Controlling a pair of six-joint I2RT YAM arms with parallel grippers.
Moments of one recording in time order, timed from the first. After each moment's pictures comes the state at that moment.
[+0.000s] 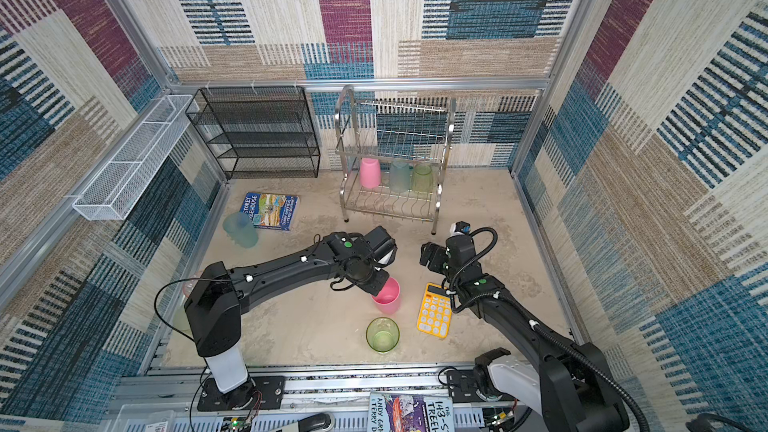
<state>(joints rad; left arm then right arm) -0.96 1.82 1.48 -0.92 -0.03 -0.34 0.33 1.09 0.52 -0.05 0.05 0.61</state>
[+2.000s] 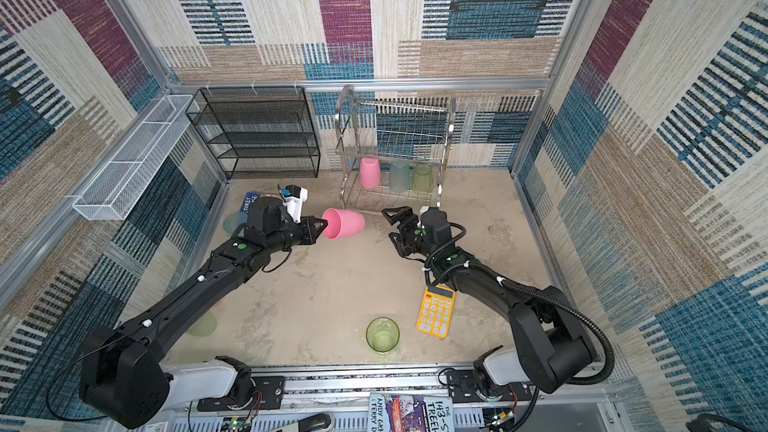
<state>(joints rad) -0.38 1.30 0.96 -0.17 0.30 -0.45 0.48 1.40 0.76 0.34 -0.28 1.55</state>
